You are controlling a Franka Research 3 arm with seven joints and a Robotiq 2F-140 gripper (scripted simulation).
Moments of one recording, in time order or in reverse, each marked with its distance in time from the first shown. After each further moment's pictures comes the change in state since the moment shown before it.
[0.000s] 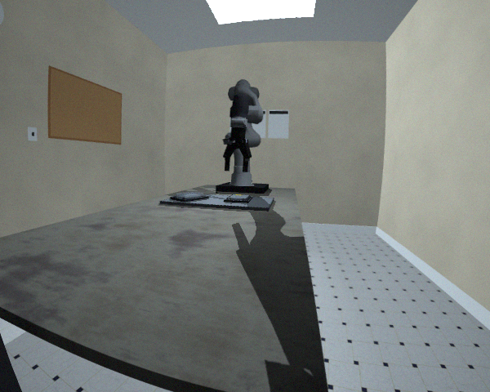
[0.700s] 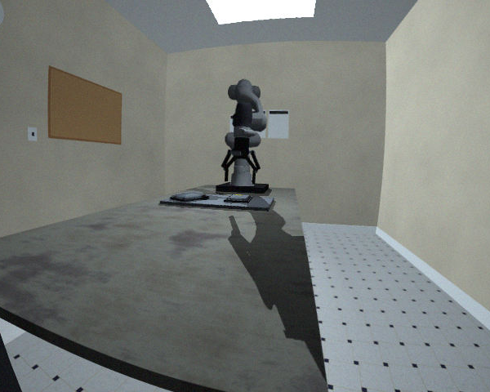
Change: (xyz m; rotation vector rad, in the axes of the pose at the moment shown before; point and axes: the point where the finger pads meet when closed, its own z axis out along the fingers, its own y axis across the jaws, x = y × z) arm -0.001 -0.037 0.054 -0.012 -0.043 -0.522
